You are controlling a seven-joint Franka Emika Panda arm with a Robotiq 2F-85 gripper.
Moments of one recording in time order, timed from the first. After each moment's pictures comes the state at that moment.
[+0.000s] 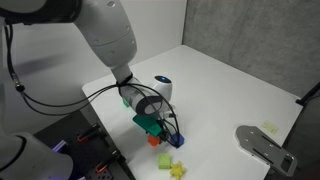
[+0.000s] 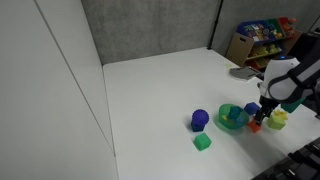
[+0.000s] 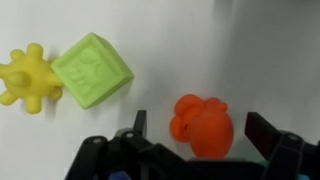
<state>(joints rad) -0.16 0.54 -0.13 -2.39 -0.15 2.69 -0.20</state>
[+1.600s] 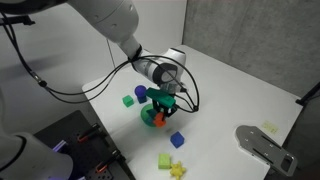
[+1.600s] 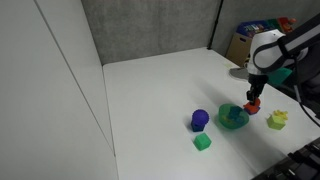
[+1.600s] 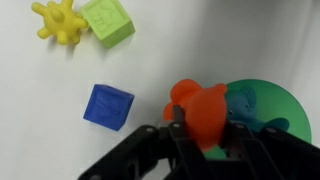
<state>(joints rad) -0.15 0.47 -0.06 -2.14 -0.12 2.29 -0.24</state>
